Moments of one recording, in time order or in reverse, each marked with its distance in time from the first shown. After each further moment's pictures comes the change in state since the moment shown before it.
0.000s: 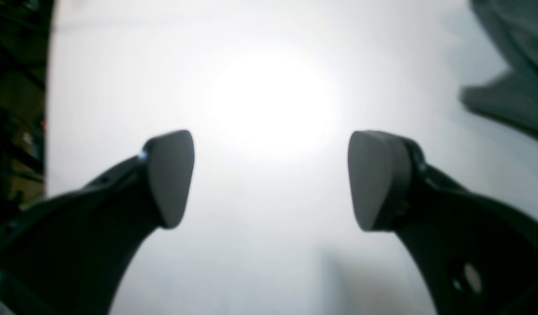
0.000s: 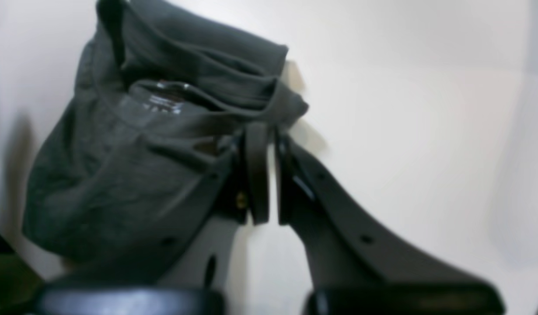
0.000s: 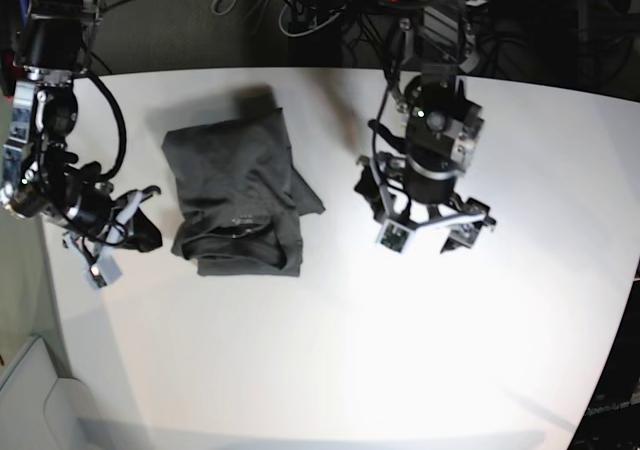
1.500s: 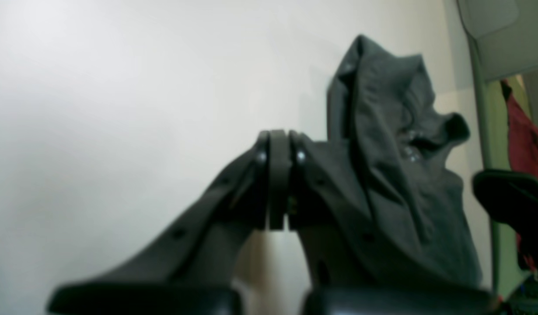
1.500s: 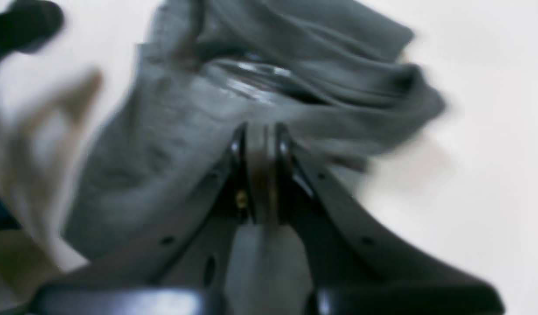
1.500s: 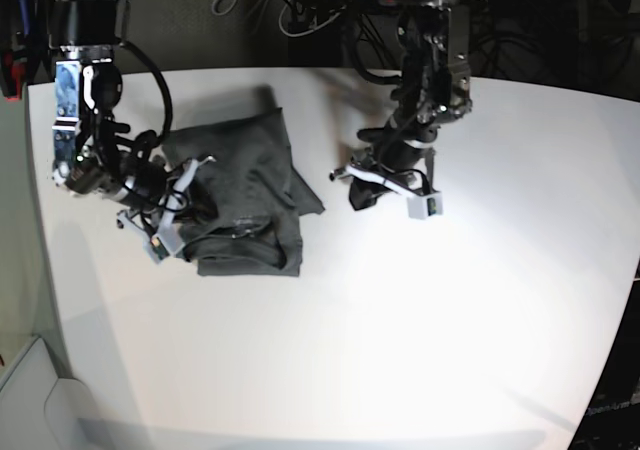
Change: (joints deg) left arm -1.2 0.3 -7.6 -24.5 -59.3 9.0 -14.7; right arm -3.9 -5.7 -8.4 0.2 -7.2 0.0 7.2
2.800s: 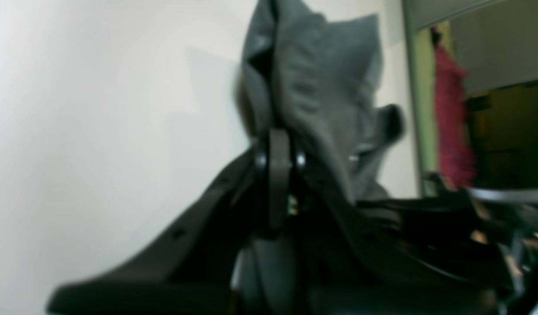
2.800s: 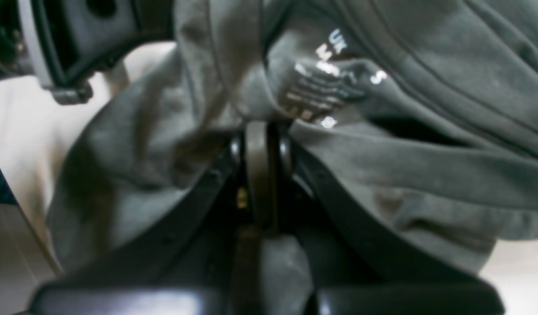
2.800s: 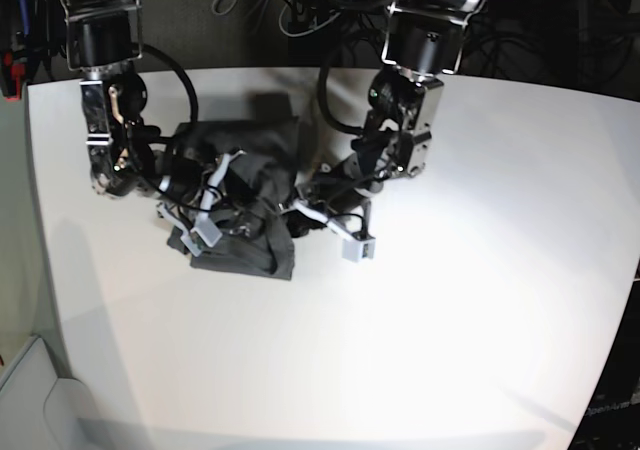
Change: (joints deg) left arm -16.9 -0.3 9.2 -26.2 -11.2 -10.0 -1.6; right arm 3.8 0.1 -7.5 -12.2 0.5 0.2 5.6
